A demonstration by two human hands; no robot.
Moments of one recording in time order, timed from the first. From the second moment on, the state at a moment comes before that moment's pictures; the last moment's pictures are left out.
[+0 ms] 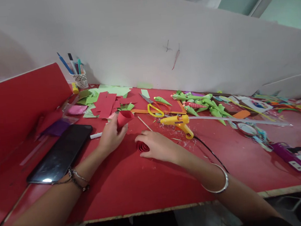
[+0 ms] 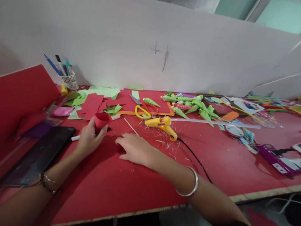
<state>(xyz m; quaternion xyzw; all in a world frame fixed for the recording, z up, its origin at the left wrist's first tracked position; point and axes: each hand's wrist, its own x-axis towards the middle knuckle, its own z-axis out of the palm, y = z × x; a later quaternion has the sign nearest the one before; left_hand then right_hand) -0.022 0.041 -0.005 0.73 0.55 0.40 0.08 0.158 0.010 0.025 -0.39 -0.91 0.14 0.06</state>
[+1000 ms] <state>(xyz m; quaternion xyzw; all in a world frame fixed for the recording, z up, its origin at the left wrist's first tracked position) -0.021 0.036 -0.010 0.81 0.46 0.33 0.15 0.190 -0.001 0.080 -0.37 -0.89 0.23 0.16</state>
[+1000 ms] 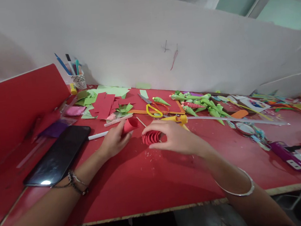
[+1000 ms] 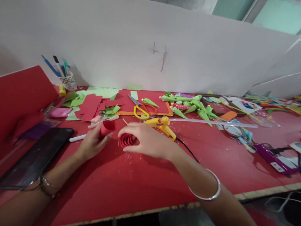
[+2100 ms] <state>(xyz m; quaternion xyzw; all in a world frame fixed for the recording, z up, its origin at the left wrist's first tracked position) -0.012 0.026 -0.005 0.83 0.42 0.31 0.21 0.181 0.020 0.113 -0.35 -0.92 0.10 0.15</state>
